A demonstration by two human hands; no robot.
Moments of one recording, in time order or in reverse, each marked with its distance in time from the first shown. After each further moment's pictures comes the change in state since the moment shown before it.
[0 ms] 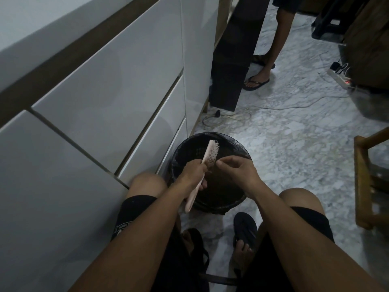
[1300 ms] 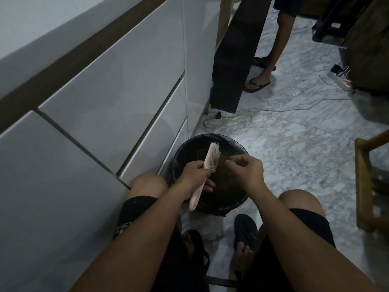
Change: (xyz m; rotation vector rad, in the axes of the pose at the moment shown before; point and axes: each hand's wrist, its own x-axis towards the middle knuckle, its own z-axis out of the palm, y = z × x) left_hand -0.008 0.001 0.001 -0.052 -0.035 0.047; right_hand 0.003 0.004 0.000 0.012 0.270 -0.031
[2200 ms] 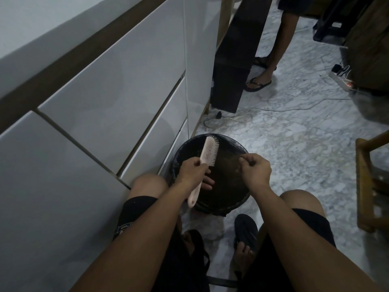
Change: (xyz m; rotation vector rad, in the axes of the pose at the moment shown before) left_hand 0.004 0.000 -0.004 -0.087 0.110 0.024; right_hand 0.011 0.006 -0.005 0.014 0.207 0.068
